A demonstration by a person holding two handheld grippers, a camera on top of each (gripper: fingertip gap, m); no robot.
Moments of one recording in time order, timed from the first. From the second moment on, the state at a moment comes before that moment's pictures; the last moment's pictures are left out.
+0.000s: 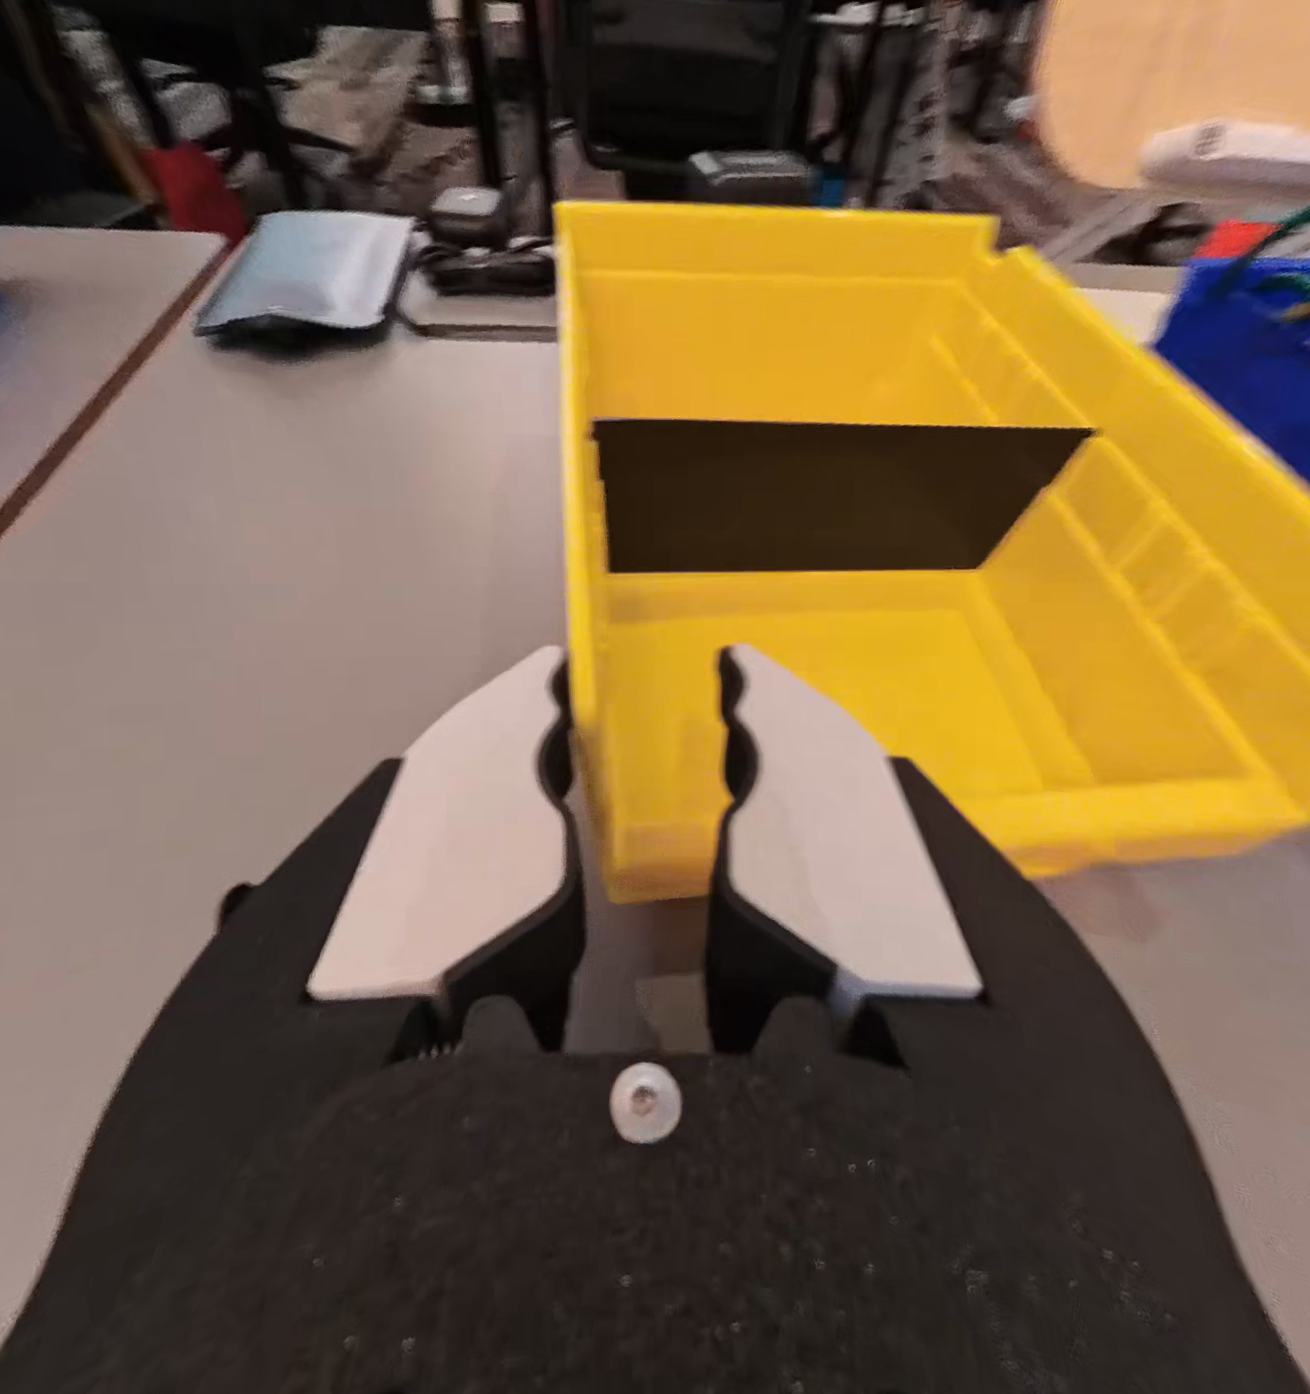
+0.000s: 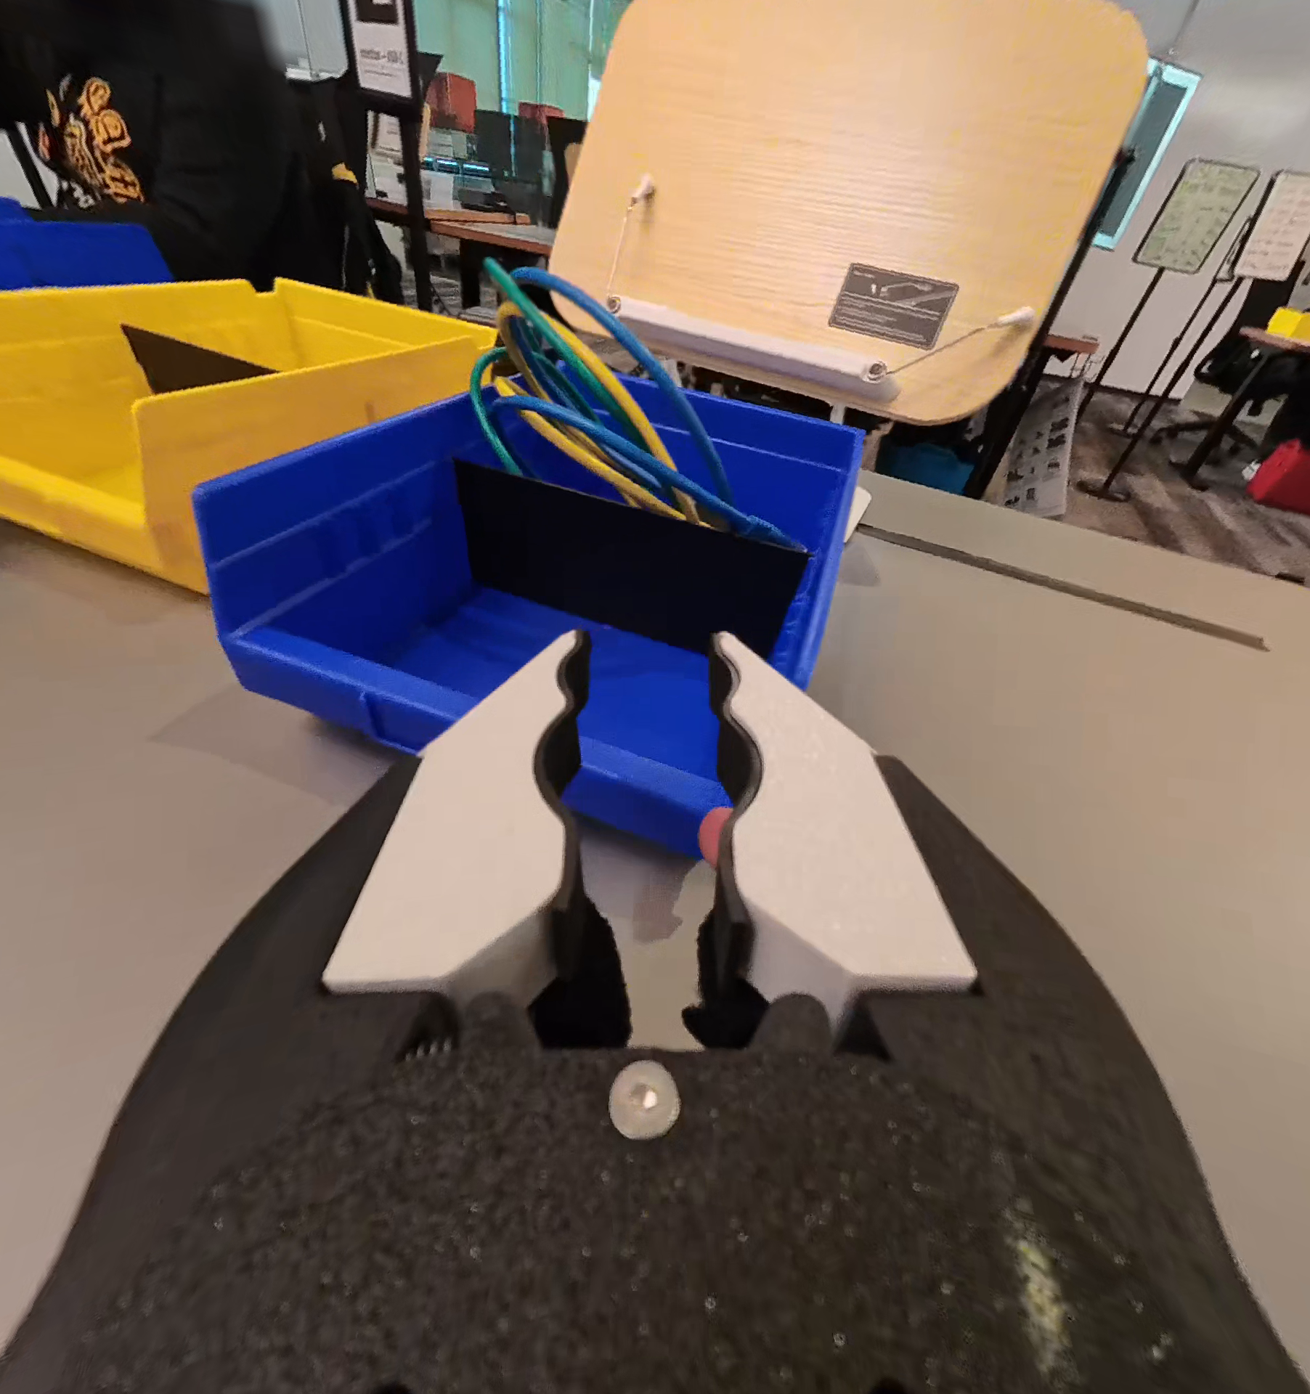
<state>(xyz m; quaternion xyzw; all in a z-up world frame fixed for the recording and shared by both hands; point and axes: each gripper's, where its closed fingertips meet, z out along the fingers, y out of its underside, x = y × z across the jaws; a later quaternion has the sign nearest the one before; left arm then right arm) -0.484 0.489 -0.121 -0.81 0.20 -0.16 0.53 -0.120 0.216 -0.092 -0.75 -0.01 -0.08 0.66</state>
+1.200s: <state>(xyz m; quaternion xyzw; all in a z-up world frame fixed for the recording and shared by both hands) -0.434 0.256 0.014 -0.69 0.22 -0.04 0.69 -0.244 0.235 0.003 -0.71 -0.01 -0.05 0.70</state>
